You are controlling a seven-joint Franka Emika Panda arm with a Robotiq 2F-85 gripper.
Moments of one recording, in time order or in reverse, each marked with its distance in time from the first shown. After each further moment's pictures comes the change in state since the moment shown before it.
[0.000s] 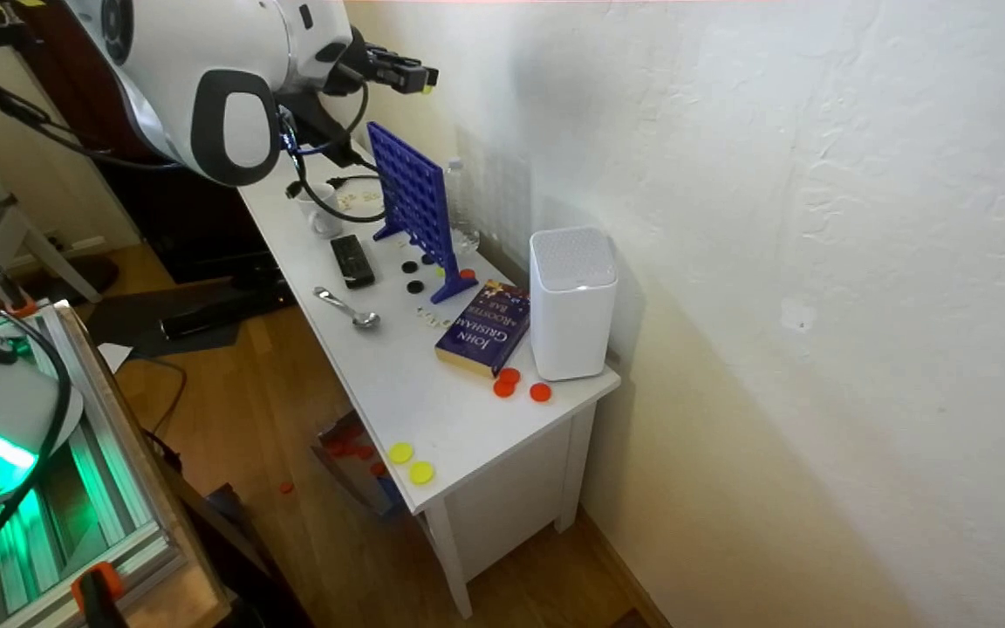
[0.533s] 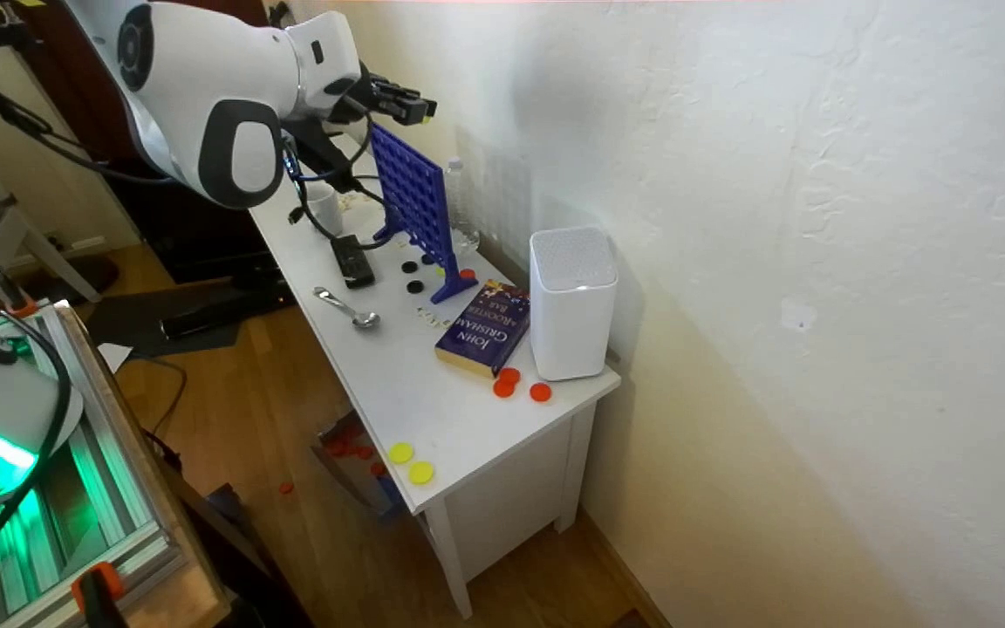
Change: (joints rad) arm -0.092 0.078 0.076 0.005 -0.034 0.000 -0.004
